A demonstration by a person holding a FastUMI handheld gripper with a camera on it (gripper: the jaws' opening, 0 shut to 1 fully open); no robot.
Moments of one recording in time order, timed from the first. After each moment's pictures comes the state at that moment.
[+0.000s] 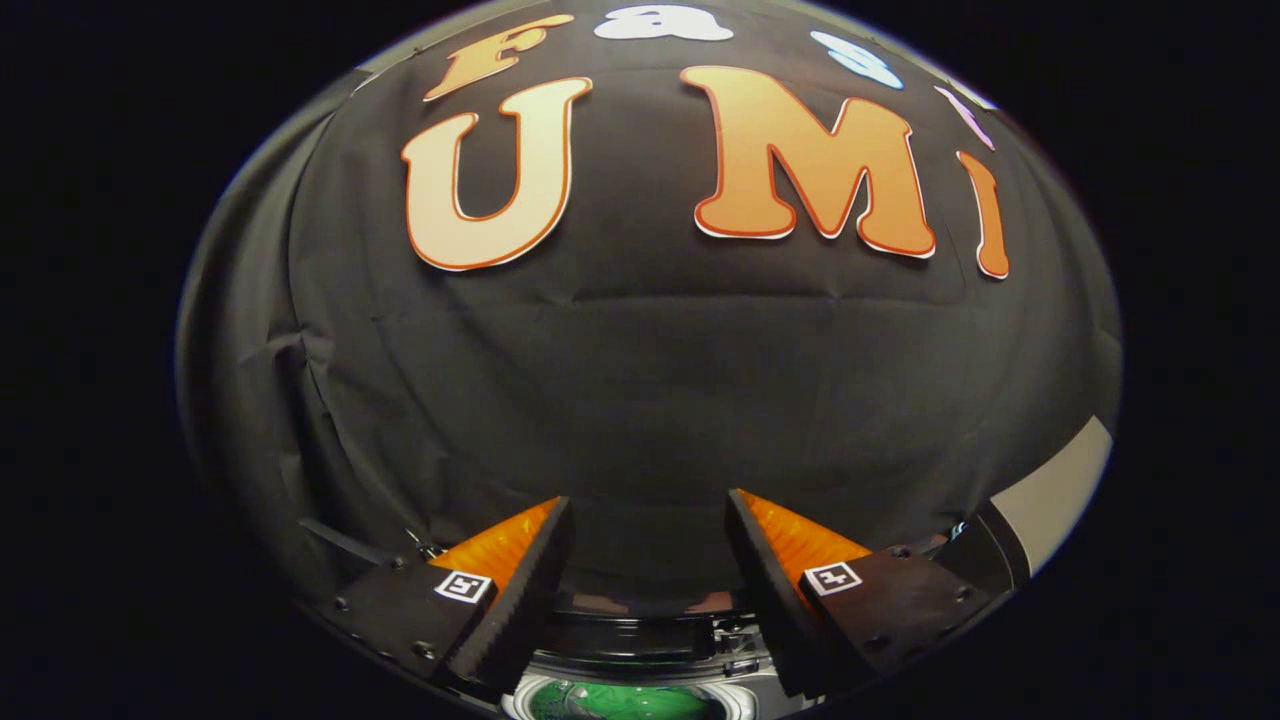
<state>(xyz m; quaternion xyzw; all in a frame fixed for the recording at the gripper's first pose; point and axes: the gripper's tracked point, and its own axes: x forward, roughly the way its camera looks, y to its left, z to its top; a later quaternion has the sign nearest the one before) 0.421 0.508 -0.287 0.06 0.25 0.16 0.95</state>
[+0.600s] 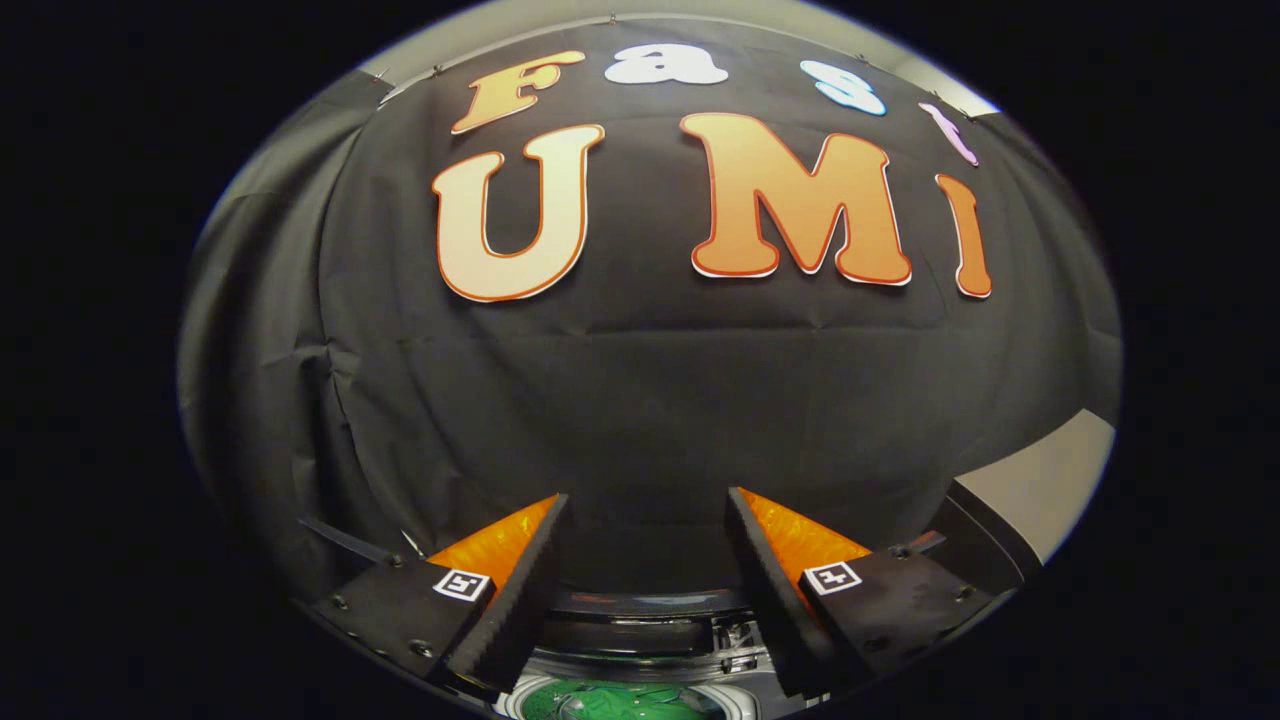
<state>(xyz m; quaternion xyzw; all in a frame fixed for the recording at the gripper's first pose) 0.428 0.509 -0.273 0.07 0.17 0.16 0.97</state>
